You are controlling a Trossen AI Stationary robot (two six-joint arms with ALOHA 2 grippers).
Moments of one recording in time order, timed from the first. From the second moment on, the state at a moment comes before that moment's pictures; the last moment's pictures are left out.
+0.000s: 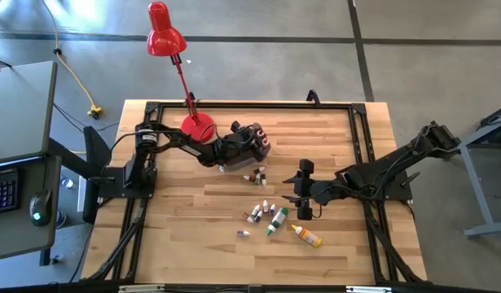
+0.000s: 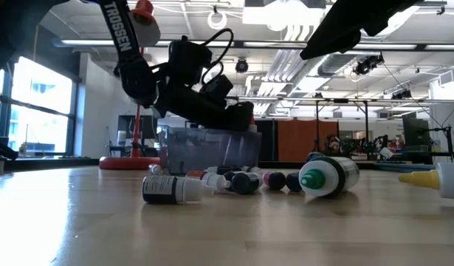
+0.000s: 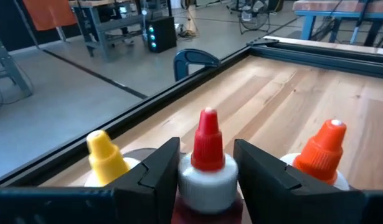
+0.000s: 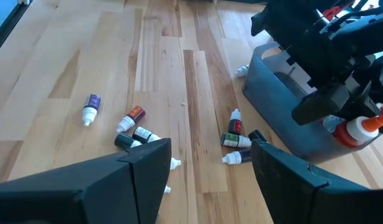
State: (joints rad) left arm 0.22 2.01 0.92 0.92 -0.50 -0.04; right arm 0.39 1.26 0.80 -0.19 0.46 0.20
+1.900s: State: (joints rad) left arm 0.24 1.83 0.92 0.33 -0.37 -0.03; right arm 0.39 1.26 0.80 -0.19 0.46 0.21
